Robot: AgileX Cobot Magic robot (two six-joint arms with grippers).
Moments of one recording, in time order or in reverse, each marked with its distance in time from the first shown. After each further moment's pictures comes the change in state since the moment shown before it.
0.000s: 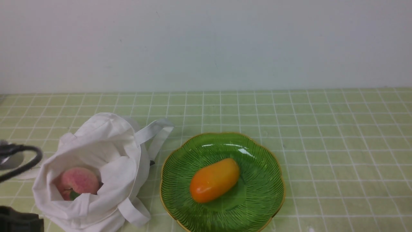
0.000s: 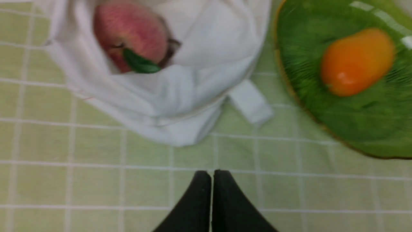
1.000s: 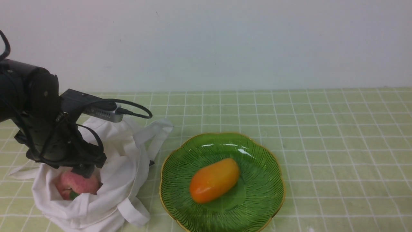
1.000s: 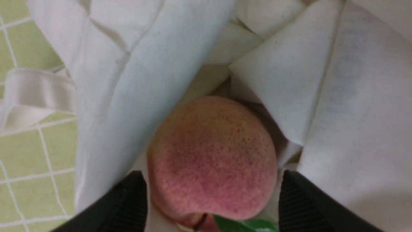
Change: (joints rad) right arm 0.000 0.000 0.000 0.000 0.000 0.000; left arm -0.126 0.944 -0.433 0.357 -0.098 0.076
